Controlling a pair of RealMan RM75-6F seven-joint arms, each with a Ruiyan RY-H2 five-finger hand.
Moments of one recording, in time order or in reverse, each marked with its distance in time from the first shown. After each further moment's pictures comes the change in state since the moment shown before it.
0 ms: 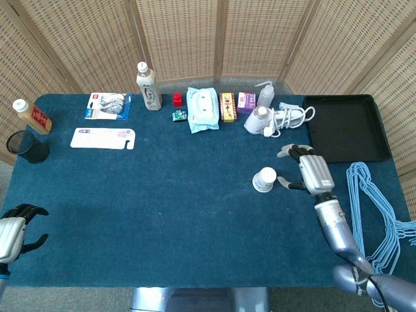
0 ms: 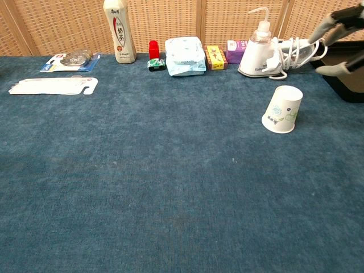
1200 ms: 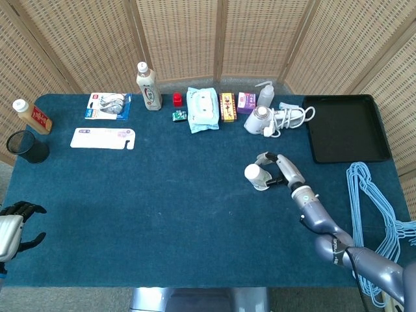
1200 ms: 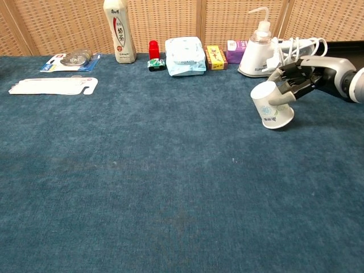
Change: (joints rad) left arm -0.011 0.056 -0.006 -0.059 -0.001 -0.006 0.033; right arm 0.184 -0.146 0.064 0.321 0.057 -0.556 0.584
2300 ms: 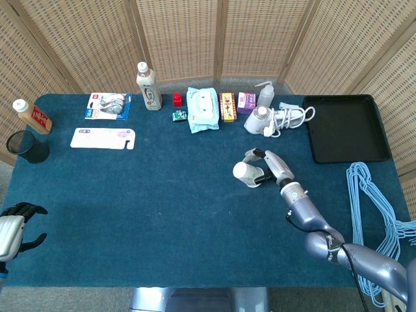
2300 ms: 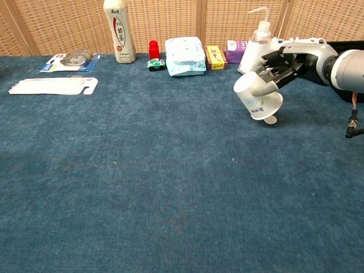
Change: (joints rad) left arm -0.003 -0.017 0.003 0.030 -0.006 -0.012 -0.024; right arm 0.044 0.024 0.058 -0.146 0.188 -0.005 -0.225
